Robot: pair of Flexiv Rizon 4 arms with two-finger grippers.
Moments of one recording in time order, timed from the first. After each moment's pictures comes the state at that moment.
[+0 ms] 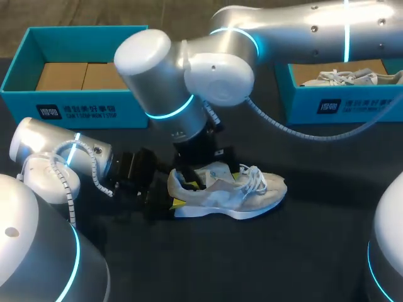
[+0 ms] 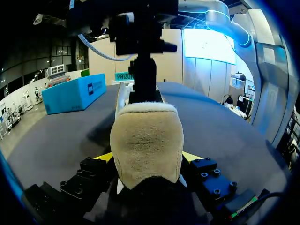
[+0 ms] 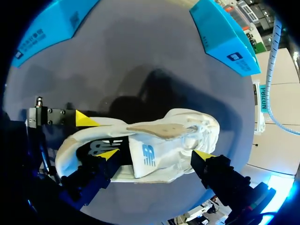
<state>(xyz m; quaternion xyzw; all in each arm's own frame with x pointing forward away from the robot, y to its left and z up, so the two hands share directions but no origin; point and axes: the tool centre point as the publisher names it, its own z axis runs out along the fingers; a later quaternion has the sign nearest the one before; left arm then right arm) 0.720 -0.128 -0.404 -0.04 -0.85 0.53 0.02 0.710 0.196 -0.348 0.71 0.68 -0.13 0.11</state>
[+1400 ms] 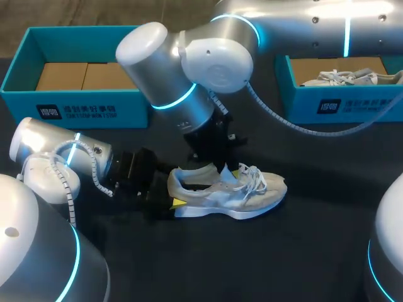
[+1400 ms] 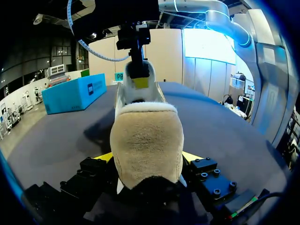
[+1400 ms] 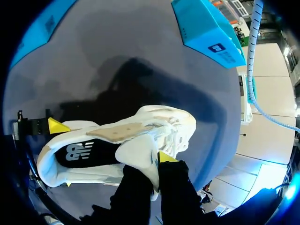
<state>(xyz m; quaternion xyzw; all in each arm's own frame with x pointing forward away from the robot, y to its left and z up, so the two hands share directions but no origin) 0.720 -0.128 -0.404 -0.04 -0.85 0.53 0.02 0.712 0.153 -0.329 0.72 0.65 -0.20 0.13</state>
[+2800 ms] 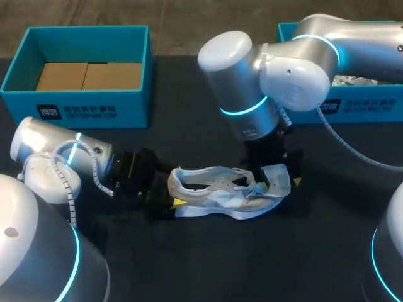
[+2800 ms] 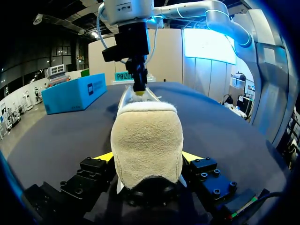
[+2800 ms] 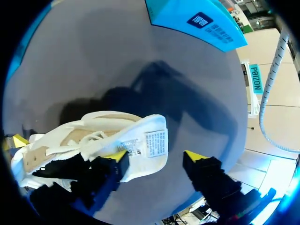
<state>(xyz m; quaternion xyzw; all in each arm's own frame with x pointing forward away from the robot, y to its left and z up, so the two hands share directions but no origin) 0.720 -0.130 -0.404 -0.04 -0.85 0.53 0.02 0.706 0.045 -0.360 0.75 0.62 -0.17 0.11</state>
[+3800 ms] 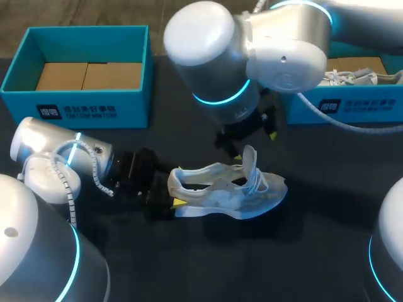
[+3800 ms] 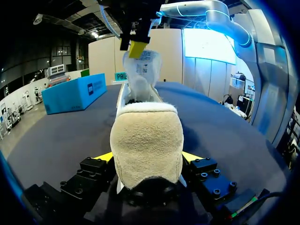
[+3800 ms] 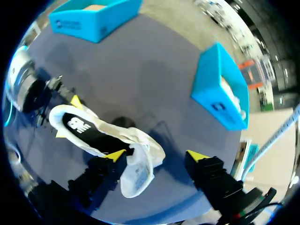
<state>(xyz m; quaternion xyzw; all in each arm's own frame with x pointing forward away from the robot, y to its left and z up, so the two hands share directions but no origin) 0.720 -0.129 -0.404 -0.04 -0.85 0.53 0.02 0.744 0.114 -0.258 0.51 0.83 -0.07 0.19</state>
